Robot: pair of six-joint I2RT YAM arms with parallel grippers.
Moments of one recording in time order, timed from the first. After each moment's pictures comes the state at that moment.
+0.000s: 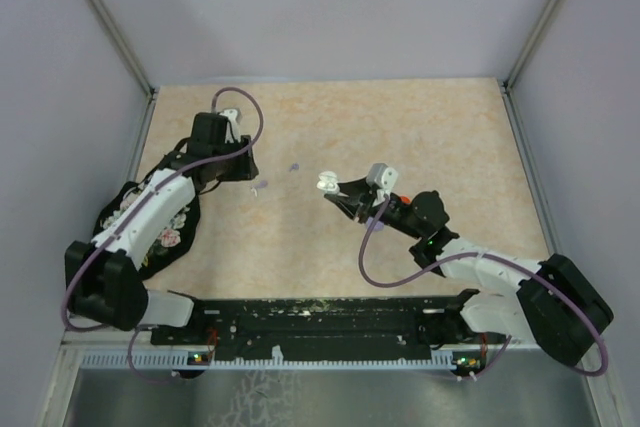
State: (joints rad) left arm -0.34 1.33 1.09 -0.51 0.02 -0.26; right arm 0.69 1.14 0.39 0.98 -0.43 0.00
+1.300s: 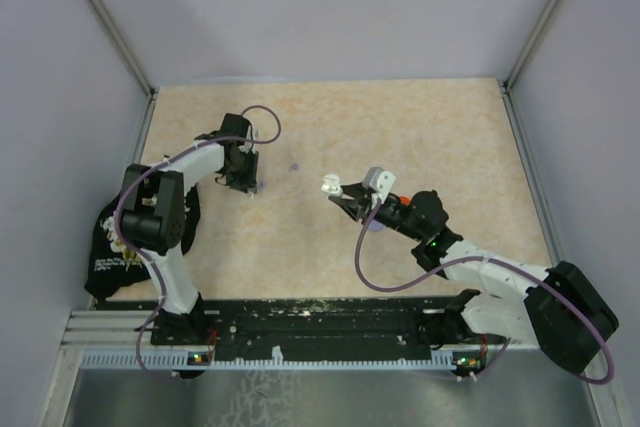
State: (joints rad) left arm -0.24 1.88 1.25 -0.56 0.02 -0.15; right arm 0.69 1.10 0.39 0.82 -0.39 -0.12
